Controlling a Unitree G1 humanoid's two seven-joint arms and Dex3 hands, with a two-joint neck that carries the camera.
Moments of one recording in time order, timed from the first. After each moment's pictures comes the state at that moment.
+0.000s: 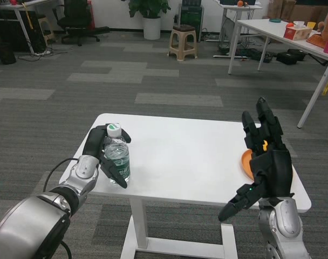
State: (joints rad) left arm -0.76 0.23 -0.17 1.36 -0.08 -0.62 0.26; right arm -0.16 -0.28 0.16 0.19 0.43 -0.67 -0.01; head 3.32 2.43
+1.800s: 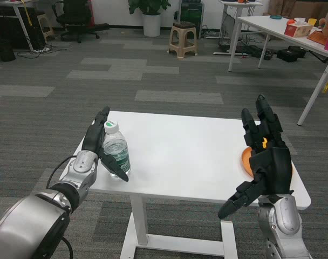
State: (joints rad) left arm -0.75 0.23 -0.15 1.28 -0.26 -0.56 0.14; right arm -0.16 -0.28 0.16 0.19 0.43 -0.67 -0.01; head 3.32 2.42
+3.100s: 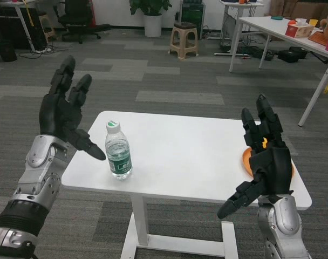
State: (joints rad) left arm -0.37 0.32 0.13 0.26 -0.53 -0.35 -0.13; right arm -0.16 -0.27 0.16 0.20 0.43 -0.68 -0.01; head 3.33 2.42
